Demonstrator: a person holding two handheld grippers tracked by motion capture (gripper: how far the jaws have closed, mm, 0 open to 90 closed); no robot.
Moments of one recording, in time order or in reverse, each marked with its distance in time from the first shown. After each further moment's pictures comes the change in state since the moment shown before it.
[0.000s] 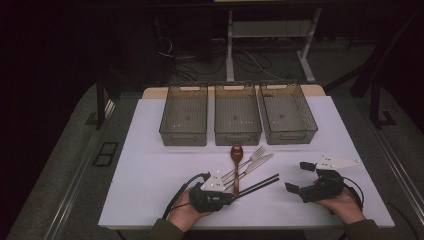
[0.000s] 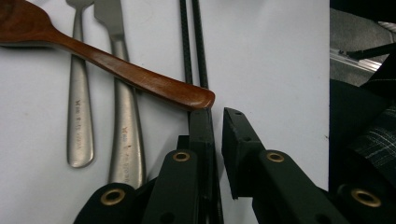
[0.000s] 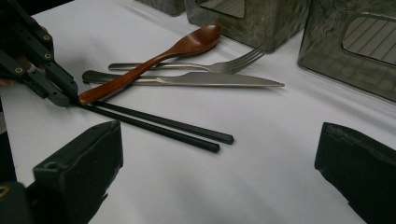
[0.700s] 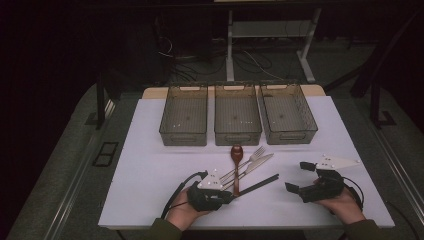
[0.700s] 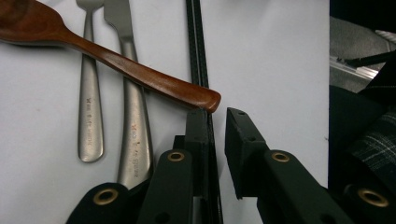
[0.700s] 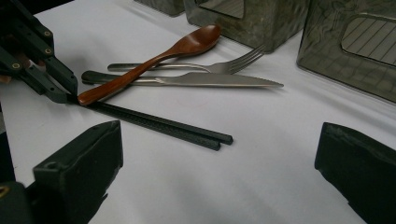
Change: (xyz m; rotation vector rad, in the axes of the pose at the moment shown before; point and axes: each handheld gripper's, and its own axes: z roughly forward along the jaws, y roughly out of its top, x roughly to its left) left arm 0.004 -0.002 -0.005 -0.006 -0.001 -0.020; right arm 0.000 0.000 0.000 -0.002 -0.002 -0.002
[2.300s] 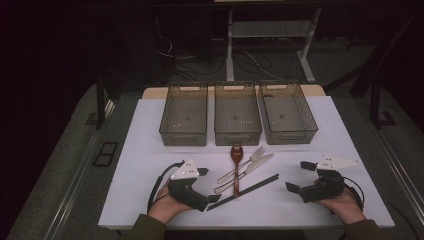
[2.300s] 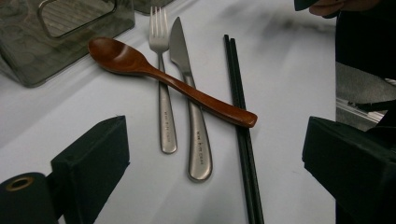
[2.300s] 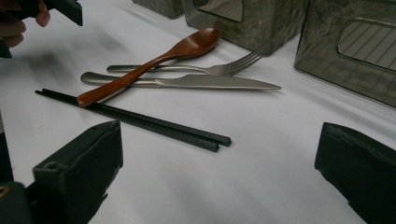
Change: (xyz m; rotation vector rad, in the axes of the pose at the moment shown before) left arm 0.021 -0.007 -0.047 -0.176 0.063 -0.068; right arm 0.000 0.000 -0.001 -0.009 -0.005 -0.008
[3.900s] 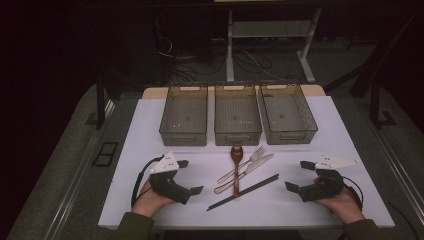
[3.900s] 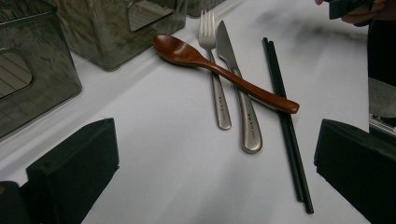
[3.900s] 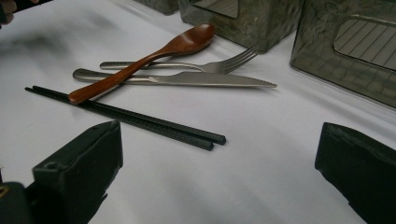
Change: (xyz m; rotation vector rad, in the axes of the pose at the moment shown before) left arm 0.030 -0.012 -0.036 -0.028 0.086 -0.042; right arm -0.001 0.000 0.002 0.011 -0.019 -0.005
